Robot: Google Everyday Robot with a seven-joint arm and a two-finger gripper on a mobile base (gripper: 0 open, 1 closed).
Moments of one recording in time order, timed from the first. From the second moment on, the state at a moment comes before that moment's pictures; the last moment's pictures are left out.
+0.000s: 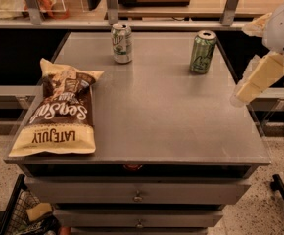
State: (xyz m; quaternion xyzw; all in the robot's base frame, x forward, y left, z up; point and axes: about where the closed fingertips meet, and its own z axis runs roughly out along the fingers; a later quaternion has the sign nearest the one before) arm 0.493 -0.211 0.983 -0.56 0.77 0.02 0.30
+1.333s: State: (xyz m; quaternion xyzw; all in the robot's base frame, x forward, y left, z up) arm 0.550 -0.216 0.964 -0.52 0.78 0.07 0.35
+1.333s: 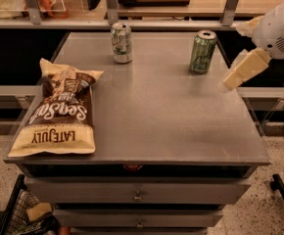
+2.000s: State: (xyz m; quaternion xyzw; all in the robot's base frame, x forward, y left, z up) arm 0.586 -0.215 0.942 -0.50 0.77 0.10 0.38
